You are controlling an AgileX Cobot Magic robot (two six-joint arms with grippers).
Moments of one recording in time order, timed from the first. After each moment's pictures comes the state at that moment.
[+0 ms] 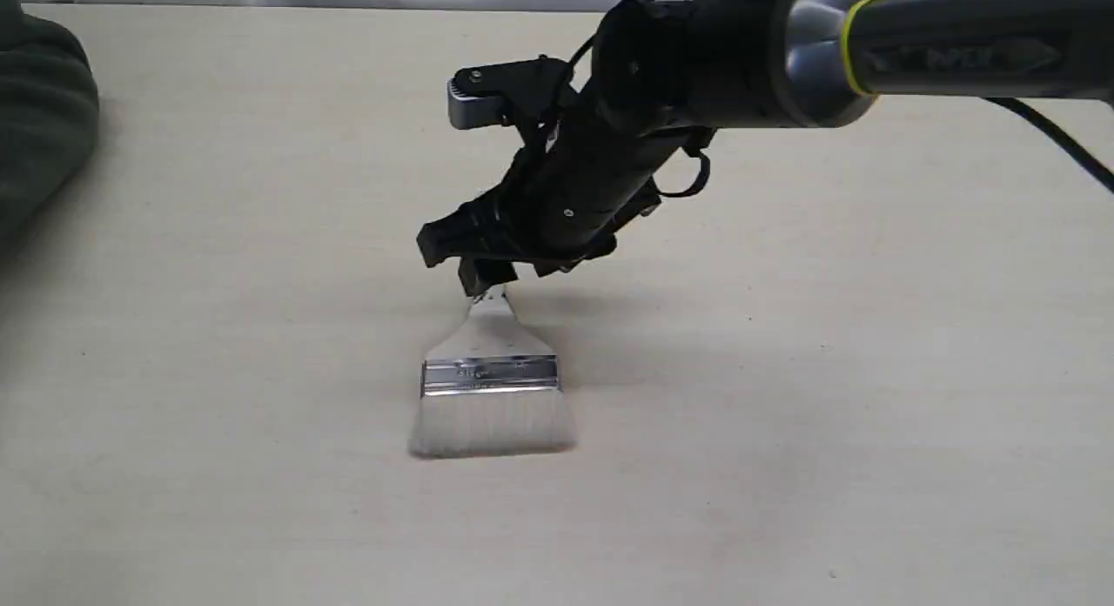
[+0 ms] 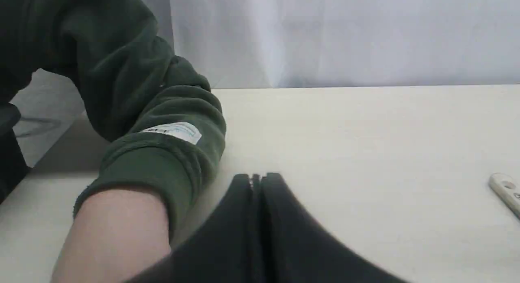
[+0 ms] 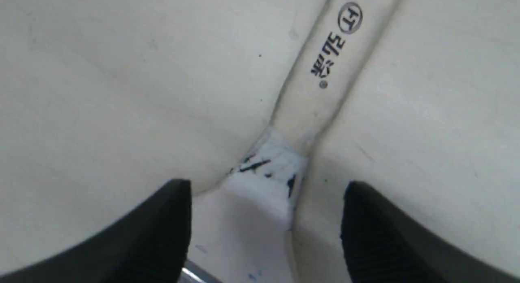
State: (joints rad) left arm 0.02 0.00 0.00 0.07 0.26 -0.07; right arm 0.61 2.06 -1.38 0.31 0.61 -0.03
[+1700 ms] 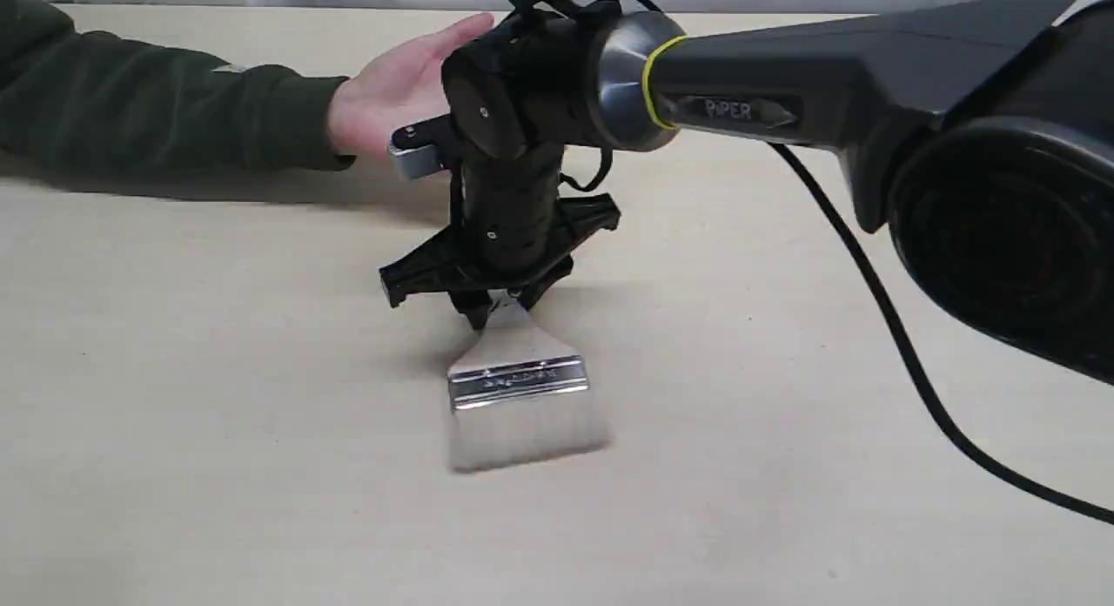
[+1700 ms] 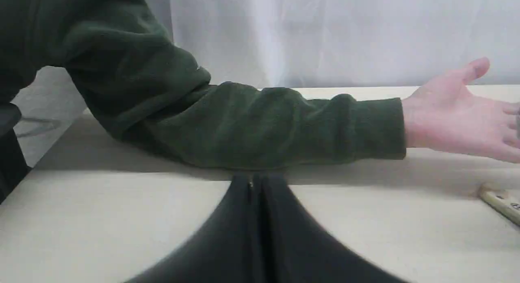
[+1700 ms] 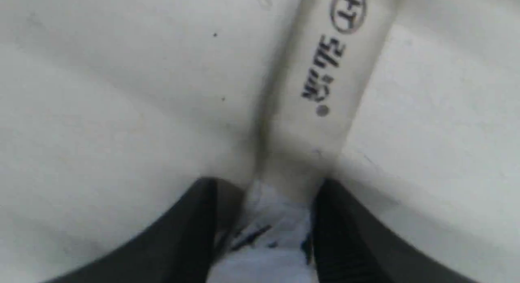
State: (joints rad) left arm 0.02 0.00 0.00 0.07 0.26 -0.07; right arm 0.71 2.30 -1.71 -0.05 0.95 0.33
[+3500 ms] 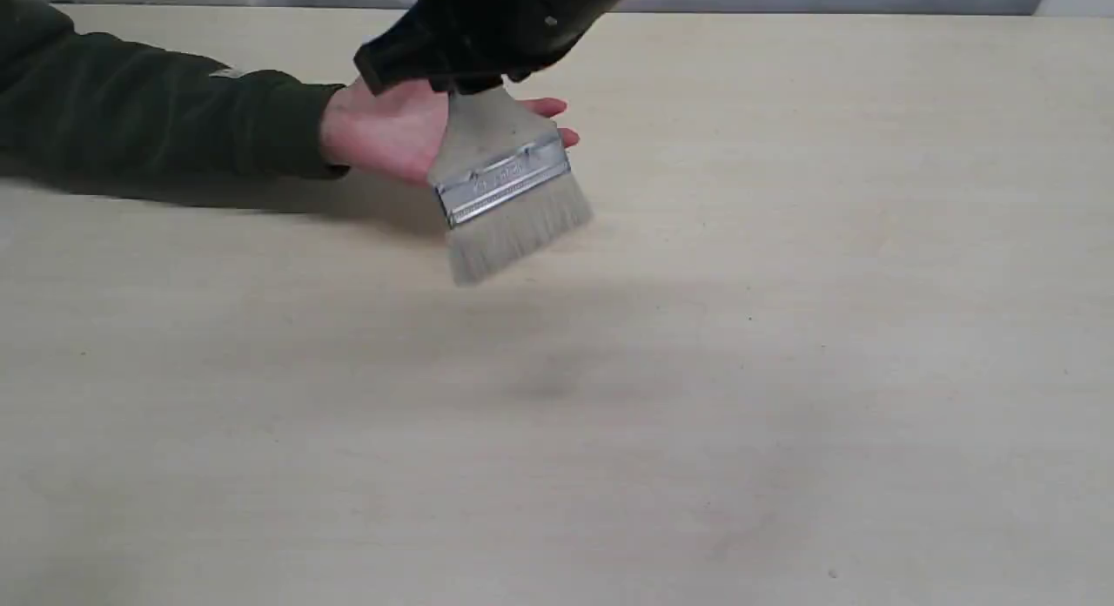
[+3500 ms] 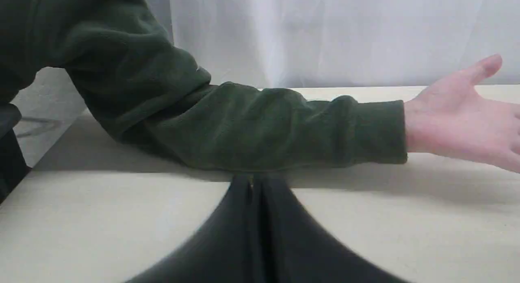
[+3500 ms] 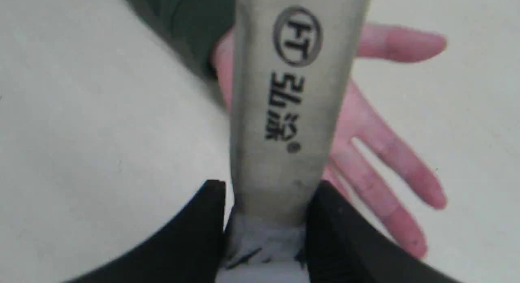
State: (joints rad) left arm 0.02 0.00 0.00 0.07 0.26 -0.07; right arm 0.68 1.85 -1.55 -0.03 0.66 0.07
